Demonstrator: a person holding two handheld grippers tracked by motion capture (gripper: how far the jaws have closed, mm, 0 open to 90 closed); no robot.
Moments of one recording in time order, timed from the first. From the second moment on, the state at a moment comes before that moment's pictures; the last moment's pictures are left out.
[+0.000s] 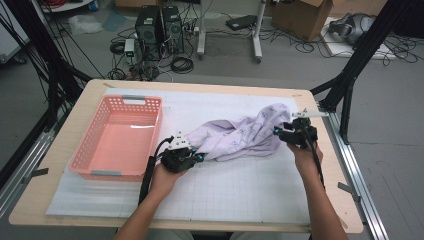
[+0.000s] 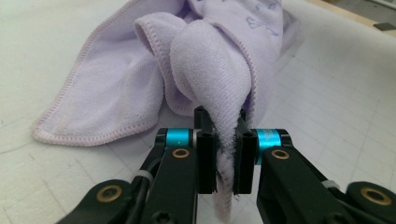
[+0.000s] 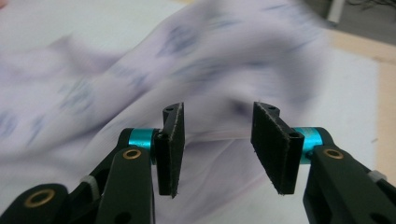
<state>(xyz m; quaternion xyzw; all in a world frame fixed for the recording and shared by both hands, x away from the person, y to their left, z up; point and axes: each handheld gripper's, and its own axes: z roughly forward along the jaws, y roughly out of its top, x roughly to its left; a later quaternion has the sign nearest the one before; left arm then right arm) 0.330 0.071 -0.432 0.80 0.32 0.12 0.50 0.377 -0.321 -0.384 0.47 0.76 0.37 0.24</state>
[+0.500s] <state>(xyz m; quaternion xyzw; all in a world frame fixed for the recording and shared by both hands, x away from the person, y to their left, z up) 0.331 0.073 -0.426 0.77 0.34 0.10 0.52 0.348 -0.255 -0.442 0.36 0.85 0.34 0.18</state>
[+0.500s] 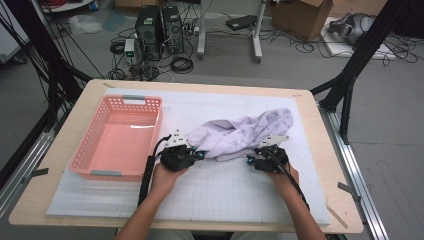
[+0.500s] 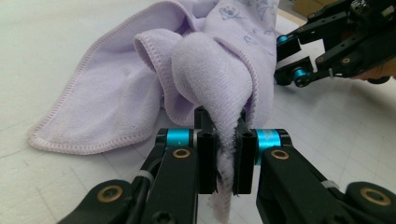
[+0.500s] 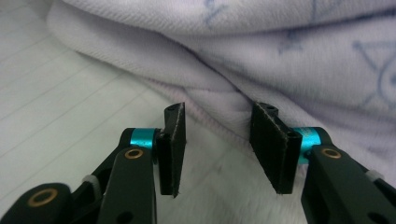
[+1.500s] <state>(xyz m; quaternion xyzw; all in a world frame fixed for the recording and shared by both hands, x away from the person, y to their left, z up) 0.325 0.076 -0.418 0.77 0.34 0.10 0.53 0.342 -0.271 -0.439 0.33 0.87 0.33 0.17</state>
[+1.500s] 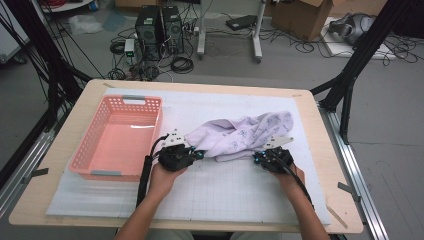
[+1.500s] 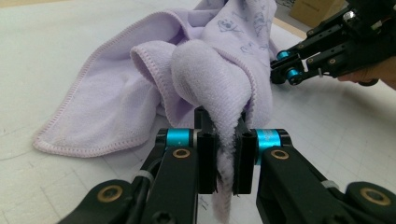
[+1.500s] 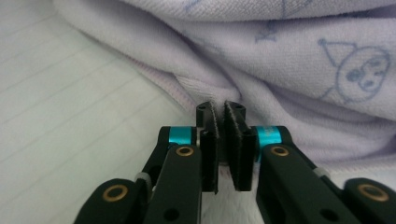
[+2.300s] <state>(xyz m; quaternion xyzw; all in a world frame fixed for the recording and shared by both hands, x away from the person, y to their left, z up) 0.324 0.048 -0.413 0.80 0.28 0.11 0.51 0.325 -0.350 -0.404 0.42 0.80 0.36 0.24</state>
